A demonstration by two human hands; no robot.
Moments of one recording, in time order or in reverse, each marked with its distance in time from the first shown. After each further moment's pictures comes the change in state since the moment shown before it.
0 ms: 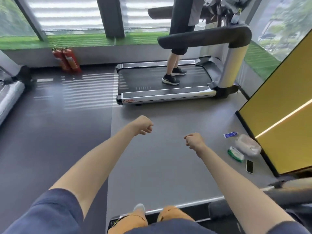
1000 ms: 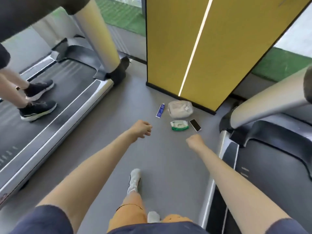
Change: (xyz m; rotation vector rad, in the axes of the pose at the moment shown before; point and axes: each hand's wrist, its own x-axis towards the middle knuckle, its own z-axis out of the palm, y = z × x) left_hand 0.514 0.257 0.414 0.507 -0.707 0.290; right_hand 0.424 0.249 -0.215 0.291 0.478 0.690
